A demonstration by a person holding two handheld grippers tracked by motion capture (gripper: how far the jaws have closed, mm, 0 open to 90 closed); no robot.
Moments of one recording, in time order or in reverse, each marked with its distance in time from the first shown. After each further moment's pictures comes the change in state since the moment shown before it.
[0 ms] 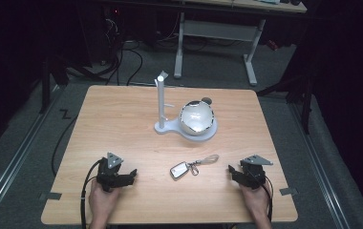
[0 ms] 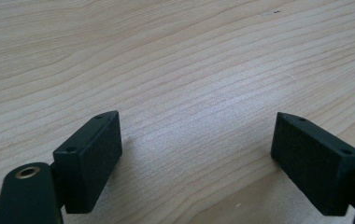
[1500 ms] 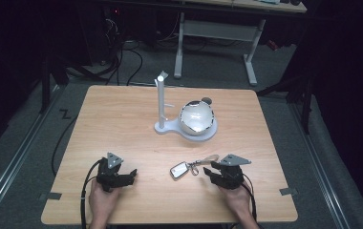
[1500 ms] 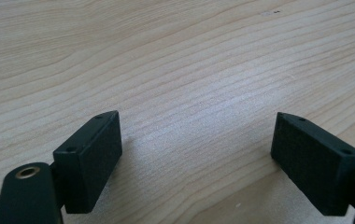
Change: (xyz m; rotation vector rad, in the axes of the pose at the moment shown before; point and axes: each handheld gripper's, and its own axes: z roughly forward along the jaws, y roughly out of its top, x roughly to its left) left arm -0.001 0.000 0.000 -0.001 0.004 -0.009; right arm 0.069 0.026 0.004 -0.056 0.279 -0.151
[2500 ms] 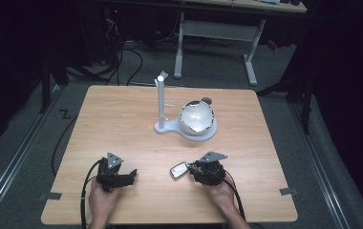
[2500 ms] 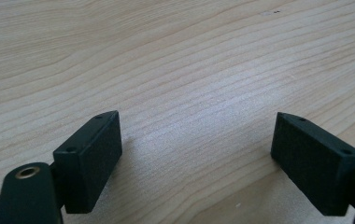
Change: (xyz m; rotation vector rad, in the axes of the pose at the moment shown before) left arm 0.000 0.000 0.000 0.000 0.000 0.000; right arm 0.026 0.018 0.044 0.089 0.015 -0.062
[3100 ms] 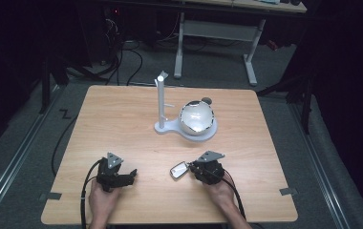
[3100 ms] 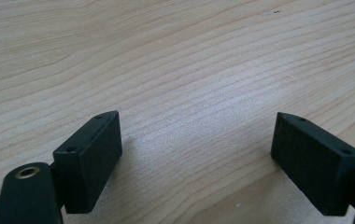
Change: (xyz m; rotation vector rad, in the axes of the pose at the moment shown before) left arm 0.000 0.000 0.000 0.000 0.000 0.001; right arm 0.001 0.004 0.003 0.014 -0.027 -0.071
